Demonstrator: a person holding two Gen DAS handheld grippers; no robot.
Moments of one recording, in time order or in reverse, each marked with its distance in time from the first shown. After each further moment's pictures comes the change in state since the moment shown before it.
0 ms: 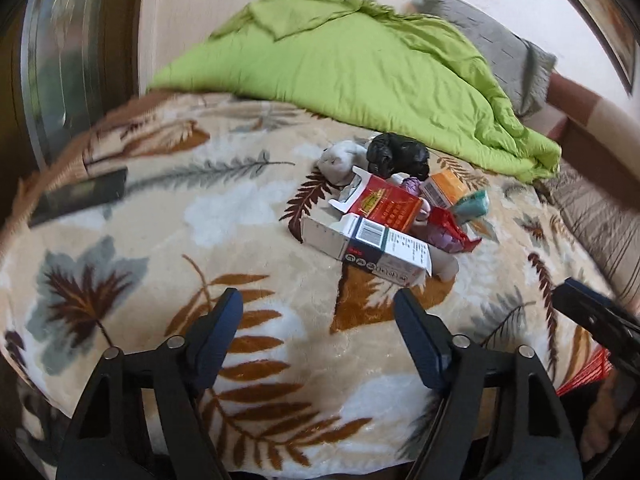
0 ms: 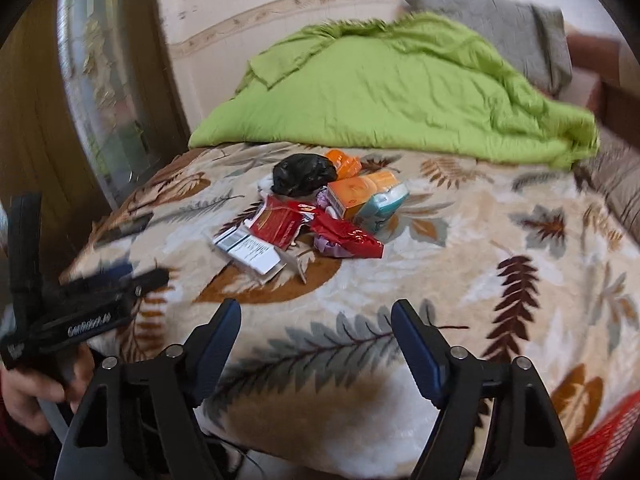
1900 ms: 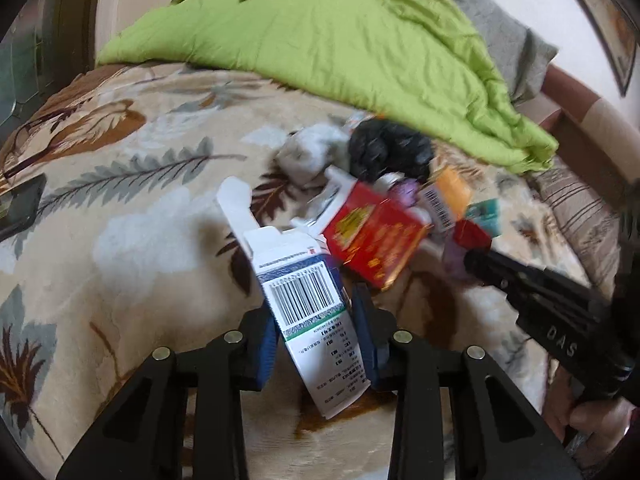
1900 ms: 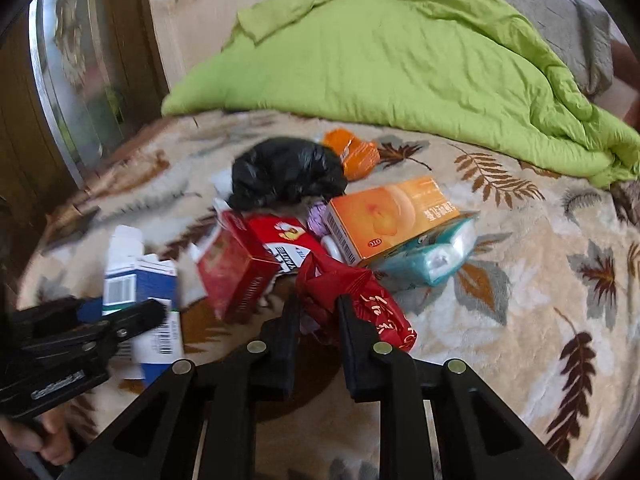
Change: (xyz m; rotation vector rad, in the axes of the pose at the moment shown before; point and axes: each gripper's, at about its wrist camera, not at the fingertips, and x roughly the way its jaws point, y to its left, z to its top) left arm 0.079 -0.012 0.045 0.017 0.089 -0.125; right arm 0.131 0.001 0.059 -0.073 0.118 -0.040
